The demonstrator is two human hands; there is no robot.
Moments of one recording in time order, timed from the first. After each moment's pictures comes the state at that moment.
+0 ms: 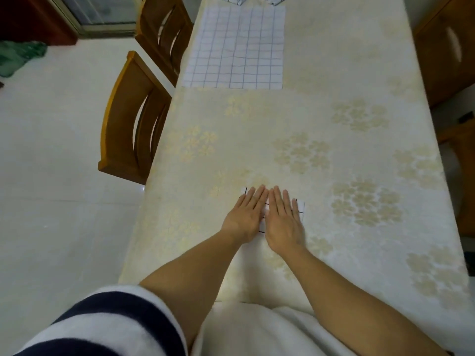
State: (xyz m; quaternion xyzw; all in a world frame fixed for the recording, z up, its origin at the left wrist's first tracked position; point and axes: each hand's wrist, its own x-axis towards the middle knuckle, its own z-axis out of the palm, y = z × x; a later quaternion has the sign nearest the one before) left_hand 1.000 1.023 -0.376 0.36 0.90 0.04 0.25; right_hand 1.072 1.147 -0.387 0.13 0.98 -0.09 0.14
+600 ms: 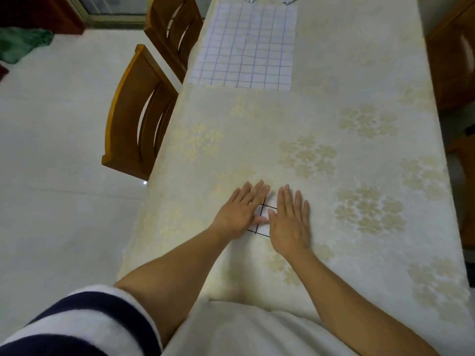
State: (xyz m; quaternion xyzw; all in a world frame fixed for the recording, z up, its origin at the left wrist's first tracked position) left_hand 0.980 1.002 -0.366 0.37 0.89 0.08 0.24; right_hand 1.070 1.155 -0.379 0.16 0.98 -0.09 0.11
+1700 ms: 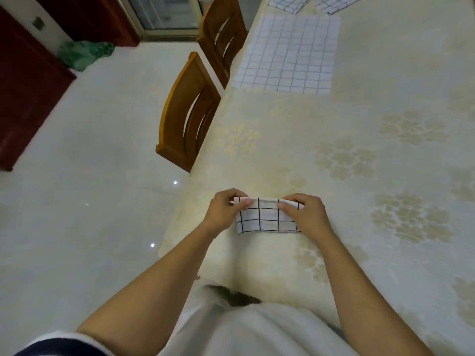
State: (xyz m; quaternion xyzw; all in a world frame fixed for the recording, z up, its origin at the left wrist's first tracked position) left_hand 0.999 0.905 -0.296 -0.02 0.85 0.49 0.20; right_hand 1.048 1.130 -0.322 0.16 0.81 -0.57 0.06
